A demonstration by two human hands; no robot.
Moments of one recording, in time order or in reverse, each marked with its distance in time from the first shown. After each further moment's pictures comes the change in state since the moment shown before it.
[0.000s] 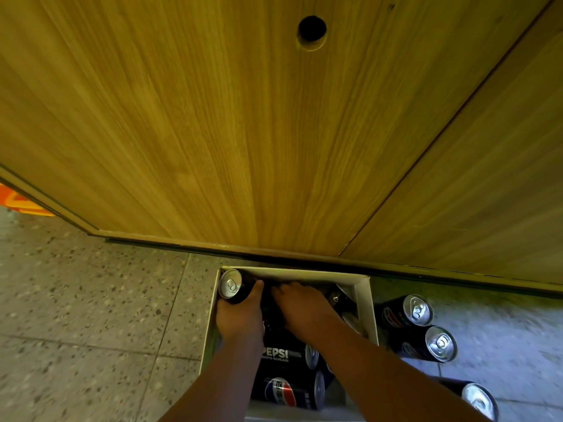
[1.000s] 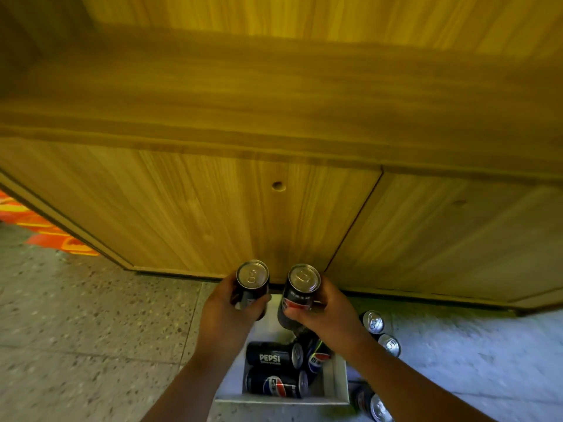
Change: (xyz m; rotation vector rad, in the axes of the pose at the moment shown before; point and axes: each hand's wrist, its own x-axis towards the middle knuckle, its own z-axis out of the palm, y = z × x) left_hand -0.103 0.120 -0.109 0.338 -0.410 0.734; right_hand -0.125 -0.014 -0.161 1.254 0.361 0.397
